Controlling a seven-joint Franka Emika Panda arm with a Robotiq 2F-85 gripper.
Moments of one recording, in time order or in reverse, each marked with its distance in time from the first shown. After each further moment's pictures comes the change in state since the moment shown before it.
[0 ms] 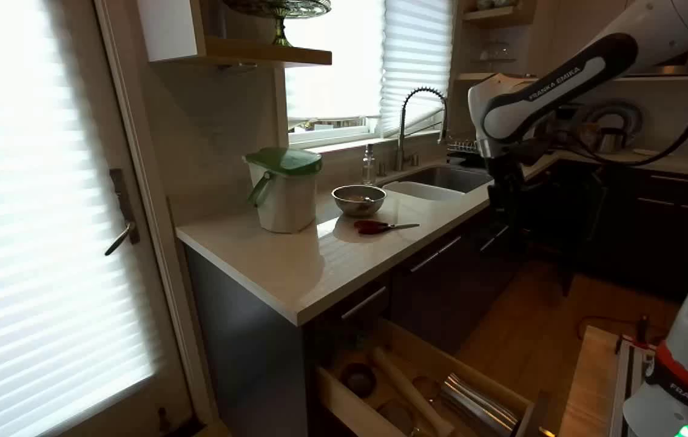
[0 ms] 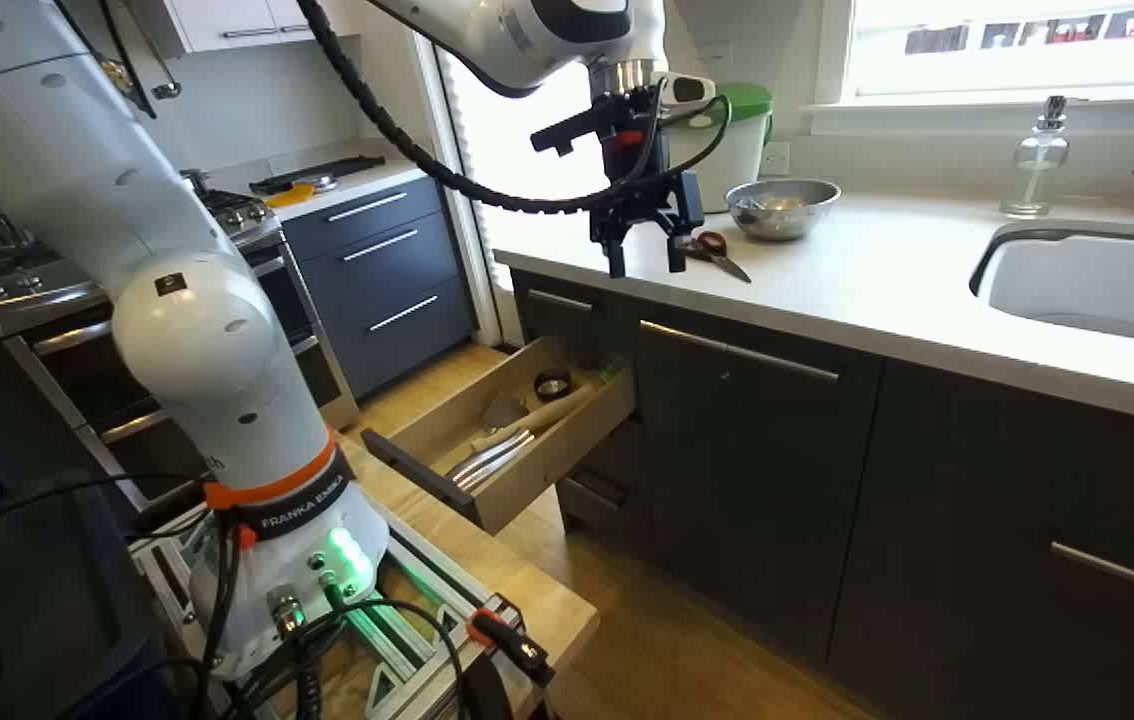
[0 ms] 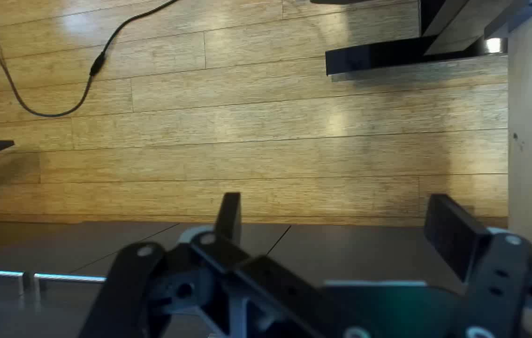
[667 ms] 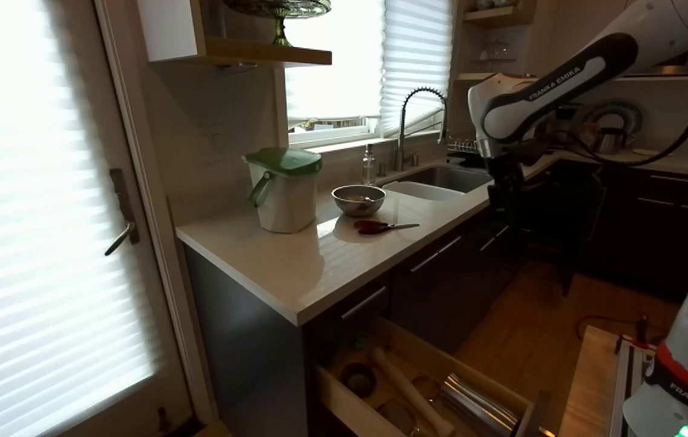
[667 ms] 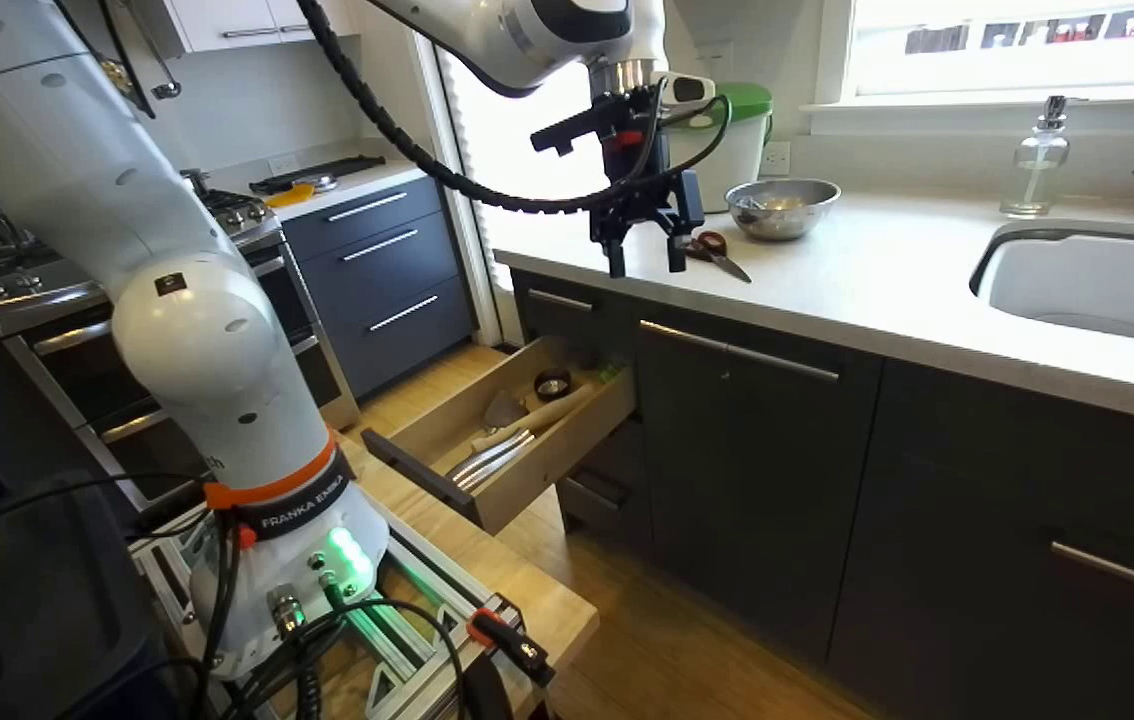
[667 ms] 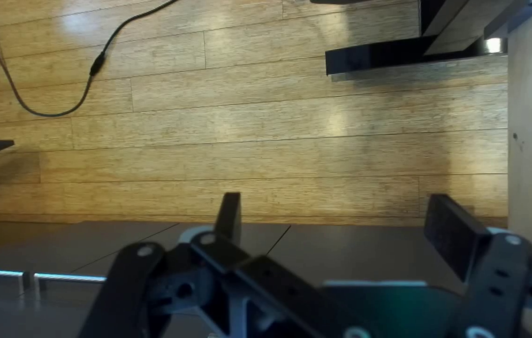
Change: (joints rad) arm 0.001 0.000 -0.001 0.000 0.000 0.000 0.000
